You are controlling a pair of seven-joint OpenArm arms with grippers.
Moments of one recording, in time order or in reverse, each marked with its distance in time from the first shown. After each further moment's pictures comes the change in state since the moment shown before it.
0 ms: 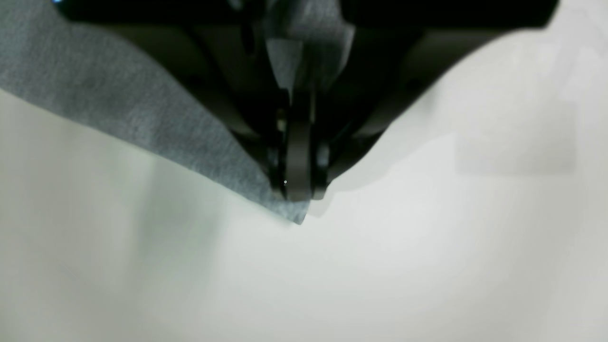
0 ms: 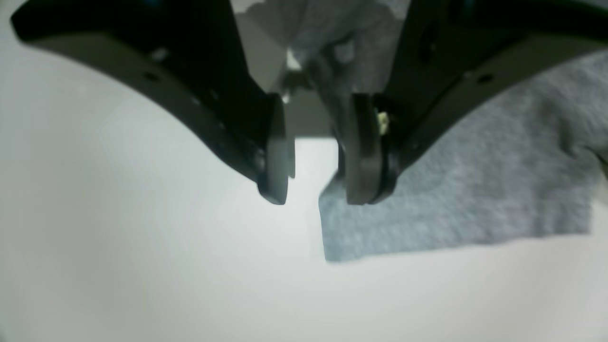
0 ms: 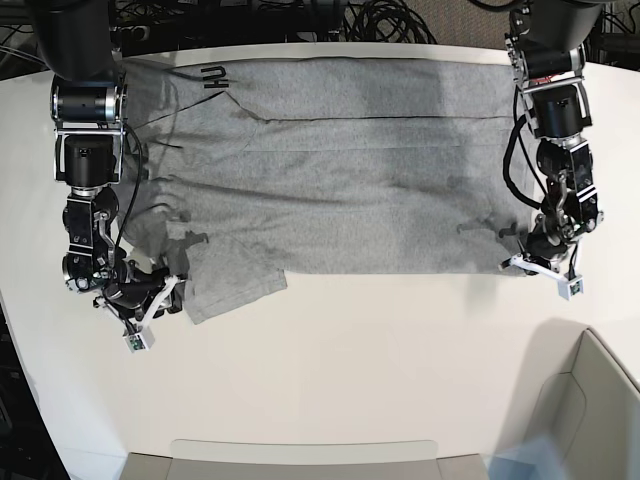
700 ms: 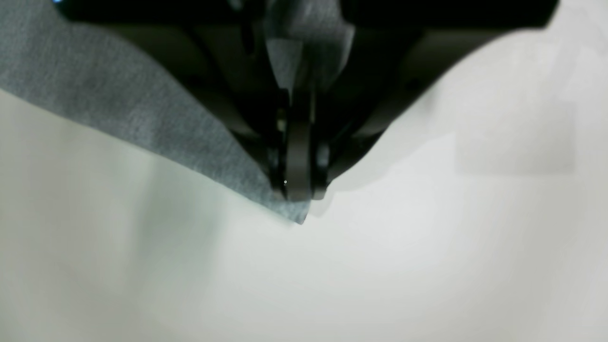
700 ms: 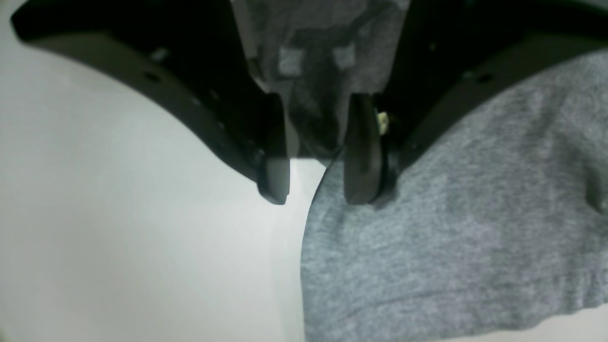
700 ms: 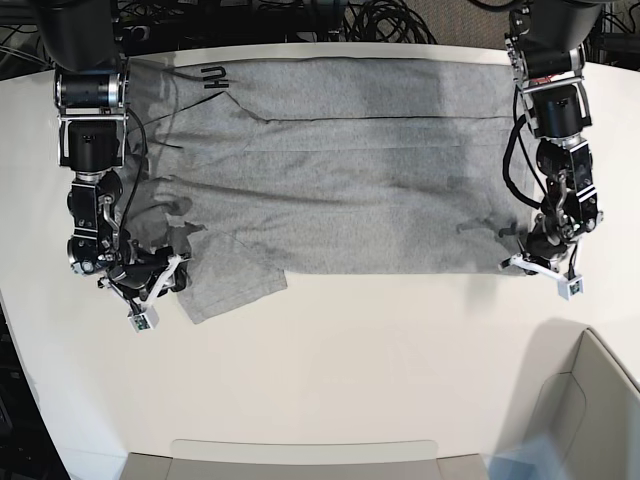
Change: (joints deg) left arm 0.0 0.0 0.0 0.0 0.0 0.0 0.0; right arm -3.3 0.0 -0.1 0.7 0.0 0.0 -0.2
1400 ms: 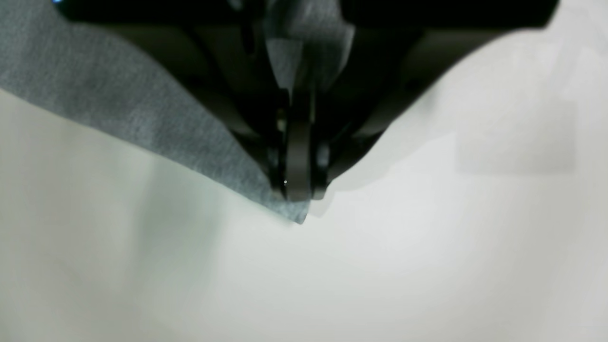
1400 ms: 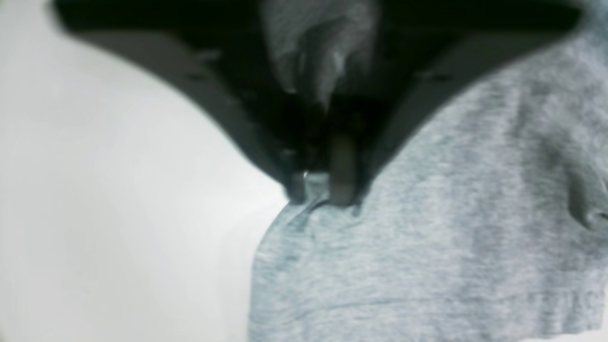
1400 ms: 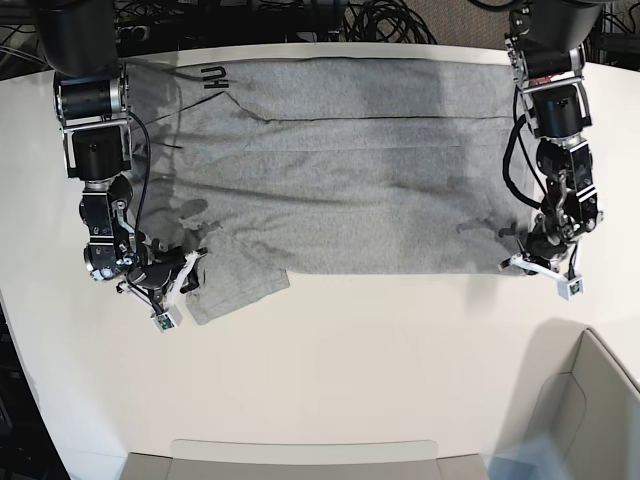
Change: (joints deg) left arm 0.0 0.0 0.0 0.0 0.0 0.0 0.0; right arm 2.0 -0.3 -8.6 -3.4 1.1 0.0 1.5
